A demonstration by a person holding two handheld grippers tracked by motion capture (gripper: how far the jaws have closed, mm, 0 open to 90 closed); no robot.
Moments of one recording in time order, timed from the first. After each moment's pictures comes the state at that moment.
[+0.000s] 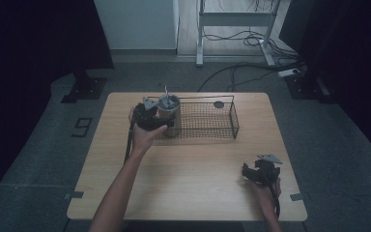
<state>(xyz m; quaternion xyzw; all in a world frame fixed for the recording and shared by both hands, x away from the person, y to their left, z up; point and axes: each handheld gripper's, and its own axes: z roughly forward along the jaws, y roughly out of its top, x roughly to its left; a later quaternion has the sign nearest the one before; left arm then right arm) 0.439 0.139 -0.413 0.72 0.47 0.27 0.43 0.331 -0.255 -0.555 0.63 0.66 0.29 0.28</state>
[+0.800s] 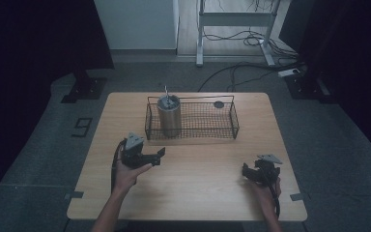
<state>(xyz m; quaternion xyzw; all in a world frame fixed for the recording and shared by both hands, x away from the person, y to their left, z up) 0.335 0.180 -0.453 0.74 0.45 0.21 0.46 0.331 -0.255 -0.555 0.64 0.66 0.29 0.28</state>
